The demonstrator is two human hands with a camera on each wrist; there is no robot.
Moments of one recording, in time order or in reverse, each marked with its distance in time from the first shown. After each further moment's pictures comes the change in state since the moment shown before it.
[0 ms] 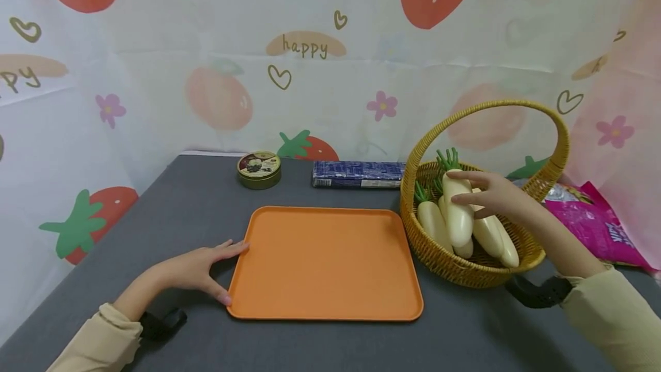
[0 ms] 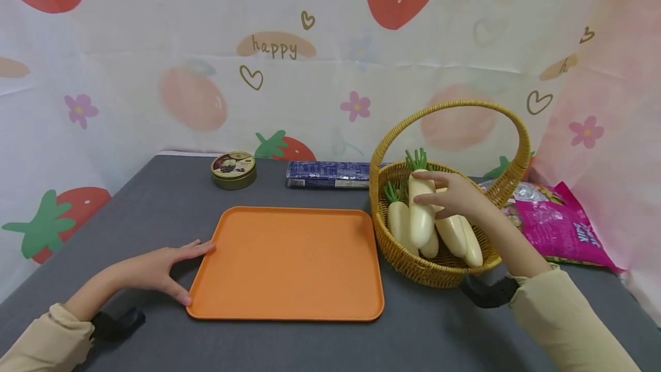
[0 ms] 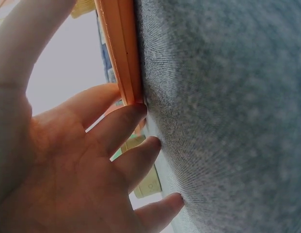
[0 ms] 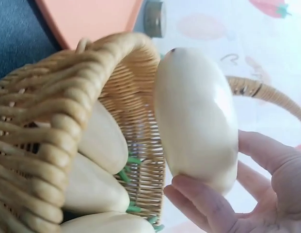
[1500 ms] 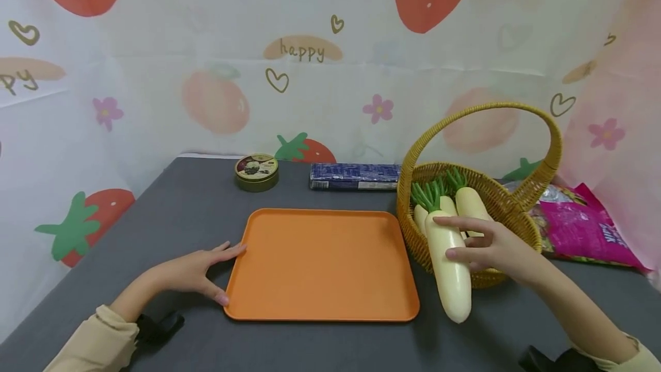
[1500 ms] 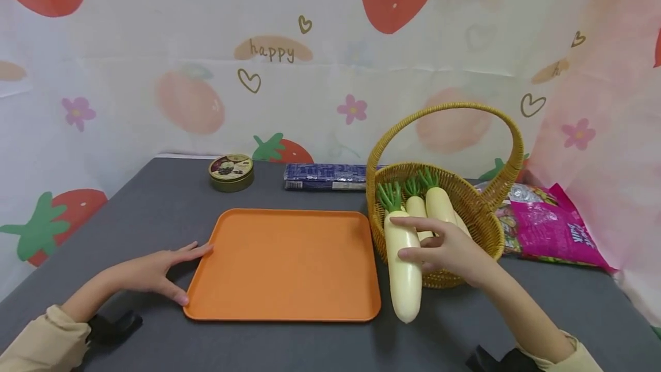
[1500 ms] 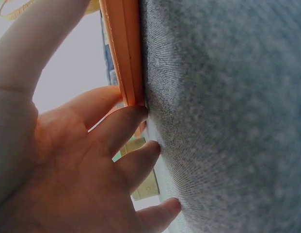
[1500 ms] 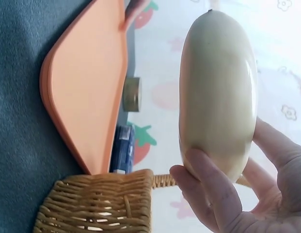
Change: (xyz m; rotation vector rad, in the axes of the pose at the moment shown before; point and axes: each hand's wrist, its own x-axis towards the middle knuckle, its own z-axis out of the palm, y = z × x) left_hand -0.001 -0.001 0.001 -0.013 -0.007 0.017; right_hand -0.063 -0.008 0.055 0.180 -0.059 -0.121
